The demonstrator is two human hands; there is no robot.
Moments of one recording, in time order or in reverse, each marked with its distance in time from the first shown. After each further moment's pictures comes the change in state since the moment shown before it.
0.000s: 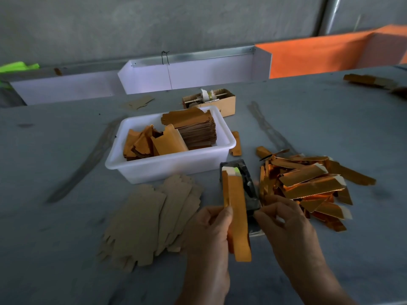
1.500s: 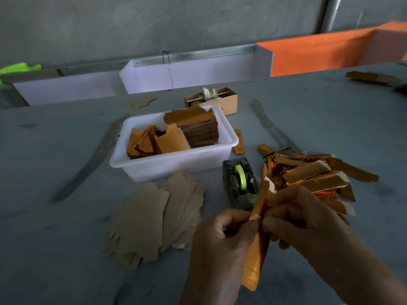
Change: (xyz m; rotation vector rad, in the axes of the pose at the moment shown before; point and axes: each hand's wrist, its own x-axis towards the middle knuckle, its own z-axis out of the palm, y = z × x) left_hand -0.036 0.030 -0.012 0.323 -0.227 0.179; right_hand -0.012 -0.036 -0.048 0.258 -0.385 -0.078
